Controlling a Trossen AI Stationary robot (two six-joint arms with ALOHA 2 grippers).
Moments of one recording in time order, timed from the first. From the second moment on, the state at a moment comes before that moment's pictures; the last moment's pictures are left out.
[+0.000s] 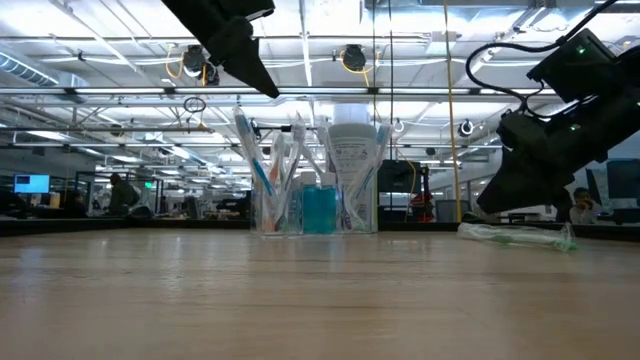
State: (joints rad) left arm 0.06 1.35 1.07 -0.41 -0.36 0.18; right arm -0.10 0.83 0.10 0.12 0.26 0.73
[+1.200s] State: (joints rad) left arm 0.06 1.35 1.07 -0.41 -0.36 0.17; right arm -0.11 1.28 0.03 0.58 0.26 0.74
